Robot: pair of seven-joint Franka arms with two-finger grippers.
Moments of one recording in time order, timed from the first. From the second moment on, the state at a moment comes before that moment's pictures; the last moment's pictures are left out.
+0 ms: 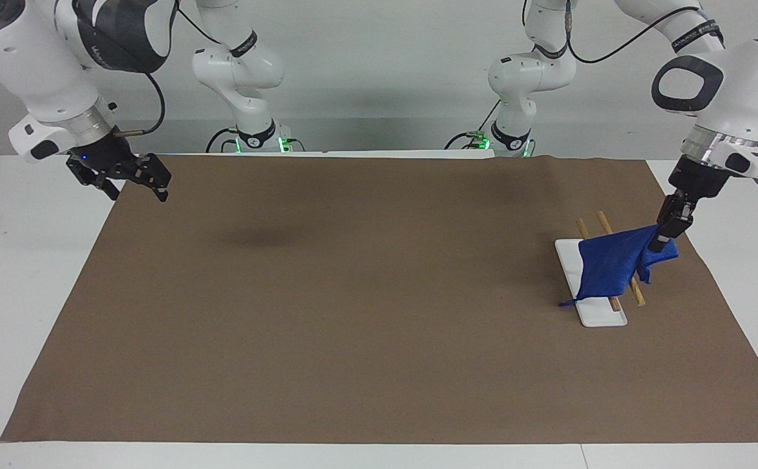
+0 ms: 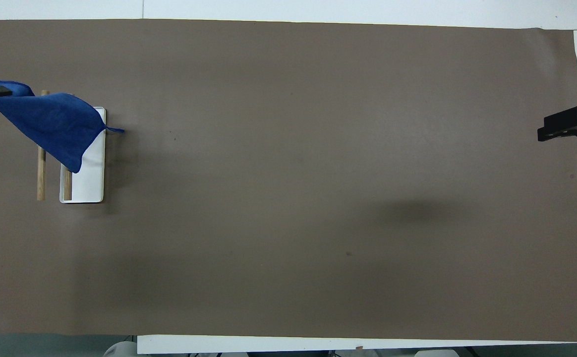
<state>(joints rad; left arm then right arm) 0.08 -0.07 0.00 -1.98 -0.33 2.30 -0.60 -0.06 0.00 -0.07 -1.64 0.02 1.61 -0.05</state>
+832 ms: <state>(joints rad) 0.22 -0.04 0.00 -2.00 -0.33 2.32 -0.30 -0.06 0.02 -0.07 -1.61 0.02 1.59 -0.05</state>
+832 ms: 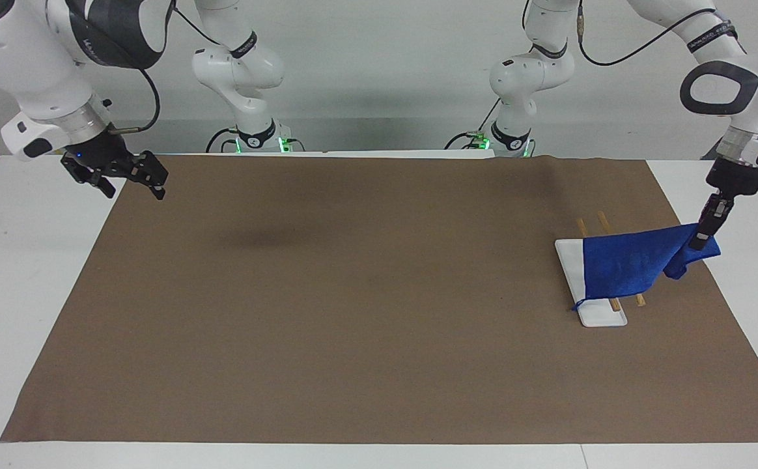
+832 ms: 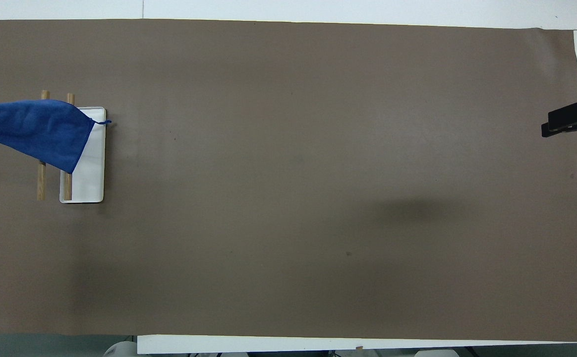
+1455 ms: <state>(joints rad) 0.23 -0.04 0.00 -2.08 -0.33 2.33 -0.28 -0.05 0.01 -0.07 -1.61 0.02 1.57 -0.05</state>
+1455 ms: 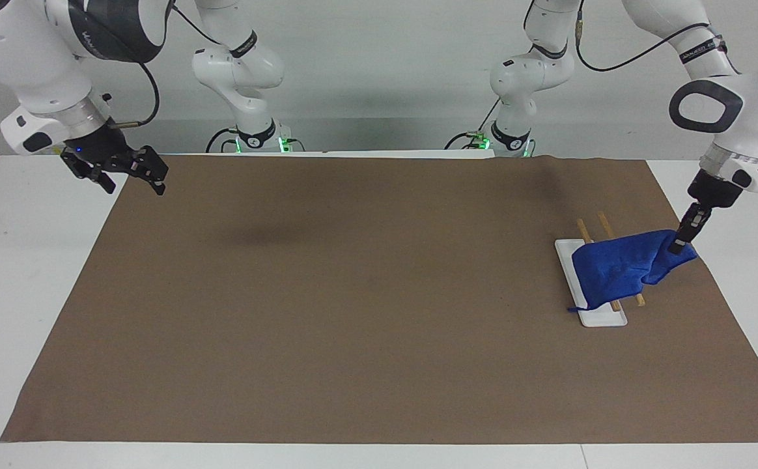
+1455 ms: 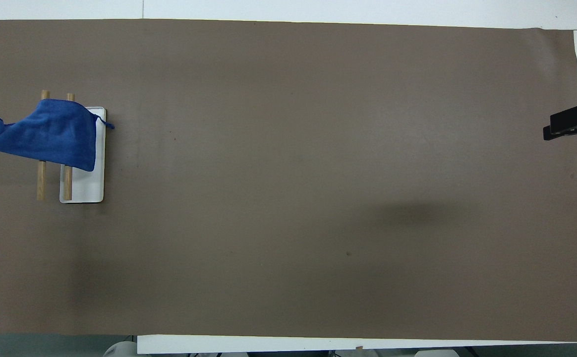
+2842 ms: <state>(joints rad) -0.04 -0.05 -0.02 -1.55 0.01 1.34 -0.07 -0.05 0.01 -0.08 -1.61 0.02 1.57 -0.05</state>
